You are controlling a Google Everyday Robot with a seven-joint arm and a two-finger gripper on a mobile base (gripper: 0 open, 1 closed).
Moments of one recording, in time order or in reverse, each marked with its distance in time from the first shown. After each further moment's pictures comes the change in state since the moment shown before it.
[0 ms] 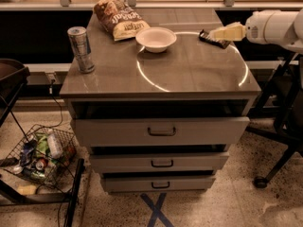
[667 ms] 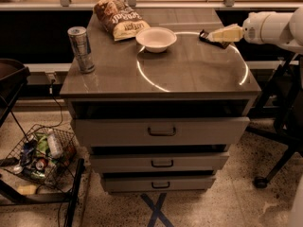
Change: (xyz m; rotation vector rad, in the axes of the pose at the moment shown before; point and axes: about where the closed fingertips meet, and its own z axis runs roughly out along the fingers) arm 0.012 -0.015 0.022 -0.025 0.006 -0.025
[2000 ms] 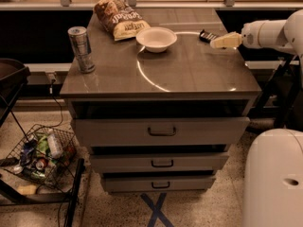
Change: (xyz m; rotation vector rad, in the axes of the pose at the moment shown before) arm 0.049 -0.033 0.047 -0.081 0.059 0.042
